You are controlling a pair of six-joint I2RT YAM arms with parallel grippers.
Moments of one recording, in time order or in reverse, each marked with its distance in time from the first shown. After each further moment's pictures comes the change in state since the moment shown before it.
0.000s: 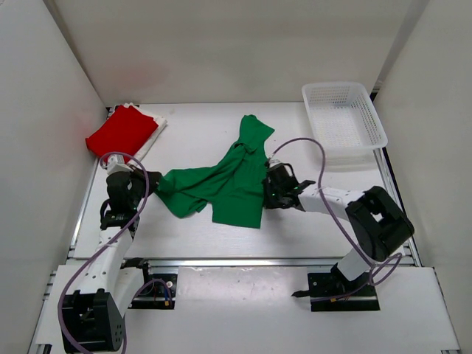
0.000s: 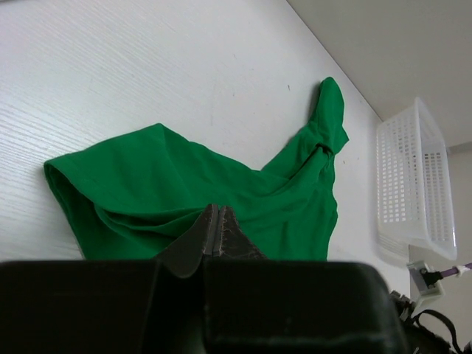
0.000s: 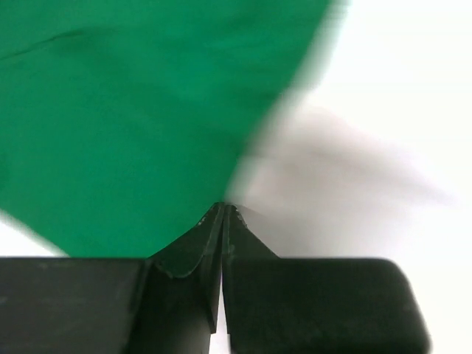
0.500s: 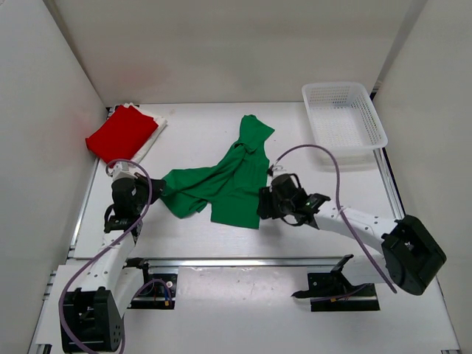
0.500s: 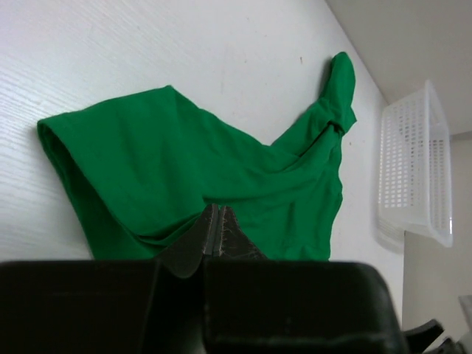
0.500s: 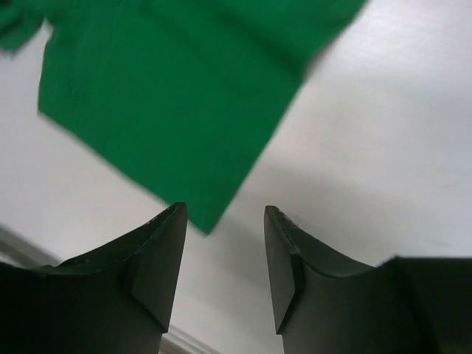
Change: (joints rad) left arm -0.018 0.001 -0.086 0.037 0.023 -0.055; right arm 0.050 -0.308 -0.124 -0.064 0.035 0.037
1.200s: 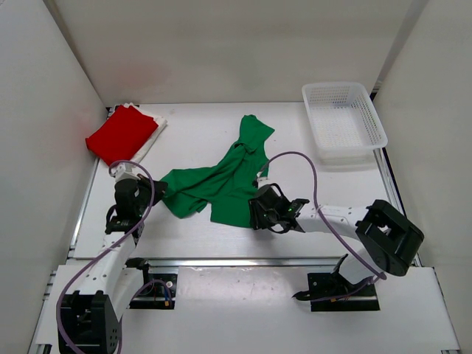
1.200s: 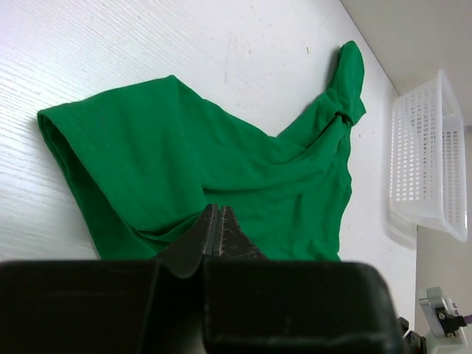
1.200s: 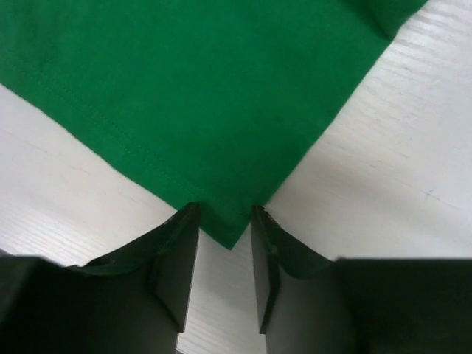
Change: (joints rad) left arm -0.047 -0.022 -0.003 -0.035 -0.049 0.020; right arm 0.172 0.172 -0.005 0.069 0.053 0.064
